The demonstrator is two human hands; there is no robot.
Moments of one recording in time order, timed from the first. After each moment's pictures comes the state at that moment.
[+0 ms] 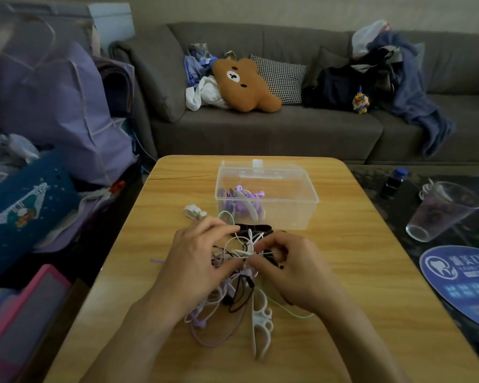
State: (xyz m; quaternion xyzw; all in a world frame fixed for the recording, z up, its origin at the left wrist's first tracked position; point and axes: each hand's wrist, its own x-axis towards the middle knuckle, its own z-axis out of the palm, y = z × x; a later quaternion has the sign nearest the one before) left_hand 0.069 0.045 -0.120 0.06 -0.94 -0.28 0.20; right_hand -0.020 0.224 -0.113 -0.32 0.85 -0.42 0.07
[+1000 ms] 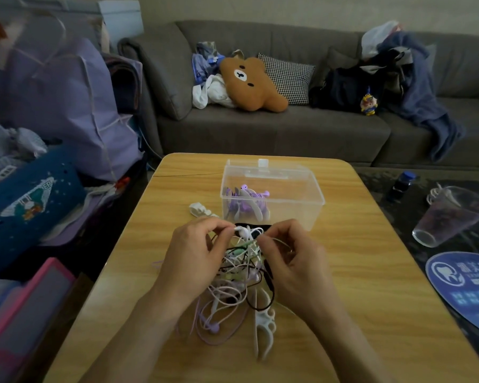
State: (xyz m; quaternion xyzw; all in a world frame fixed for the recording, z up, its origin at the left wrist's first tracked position) left_hand 0.066 0.048 -0.115 0.13 -0.88 -0.37 0.29; right_hand -0.003 0.214 -0.113 -0.29 0.77 -0.57 0.01
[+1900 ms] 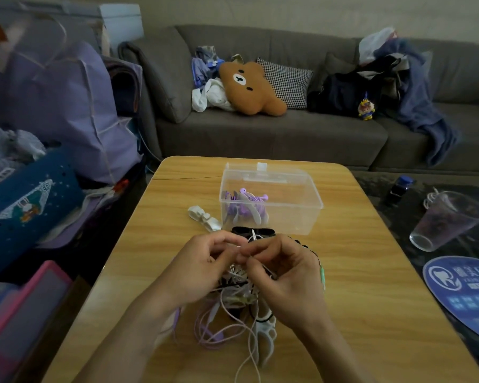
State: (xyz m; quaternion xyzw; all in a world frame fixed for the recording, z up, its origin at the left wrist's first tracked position) left_hand 0.069 0.047 -0.112 0.11 -0.81 -0.57 0.07; right_hand 0.010 0.207 -0.117 -0.31 0.67 -0.67 0.04
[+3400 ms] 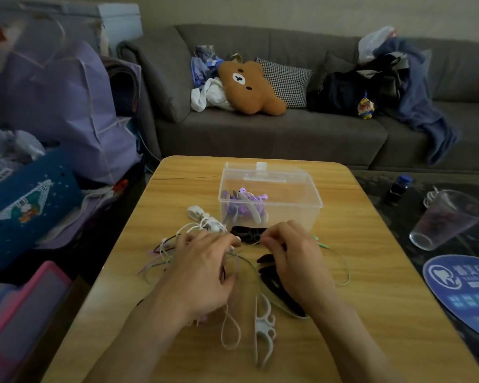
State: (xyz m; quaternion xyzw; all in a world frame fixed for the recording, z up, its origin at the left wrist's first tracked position) left_hand 0.074 0.054 -0.115 0.08 -0.97 -0.18 0.13; right_hand -0.036 0.212 -0.131 -0.36 0.84 -0.39 -0.08
